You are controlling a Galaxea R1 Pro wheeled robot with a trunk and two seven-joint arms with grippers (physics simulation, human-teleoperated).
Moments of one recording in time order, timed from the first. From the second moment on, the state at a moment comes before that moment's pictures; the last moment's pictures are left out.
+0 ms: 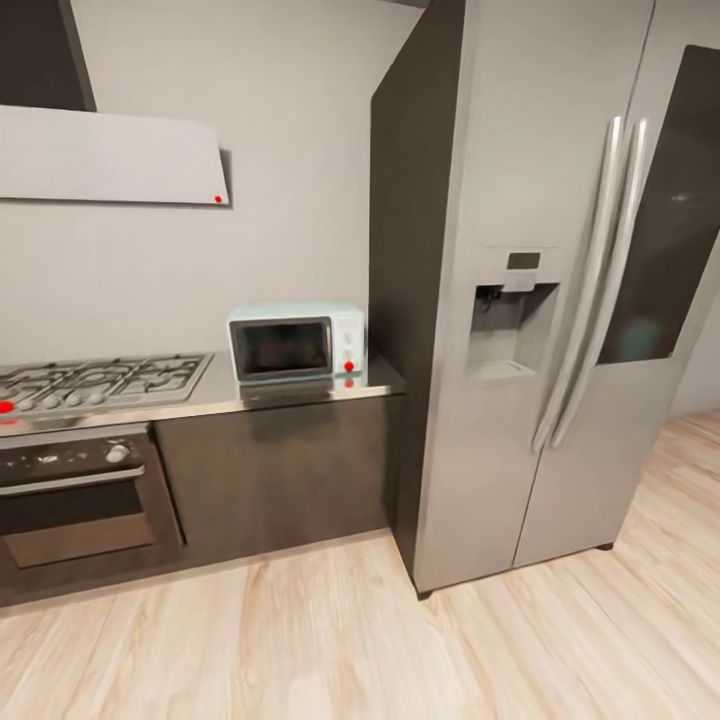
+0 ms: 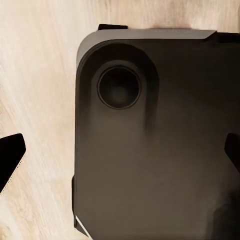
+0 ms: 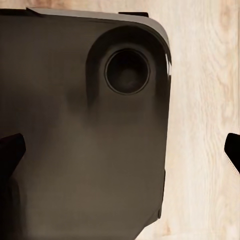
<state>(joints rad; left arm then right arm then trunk) 0.00 0.00 0.01 -0.04 0.06 -0.04 0.01 0.00 0.00 0.01 0.00 0.00 -0.05 0.00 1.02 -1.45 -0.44</state>
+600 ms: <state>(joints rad) 0.00 0.00 0.01 -0.04 0.06 -0.04 0.01 0.00 0.00 0.01 0.00 0.00 -0.05 0.00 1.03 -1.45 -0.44</state>
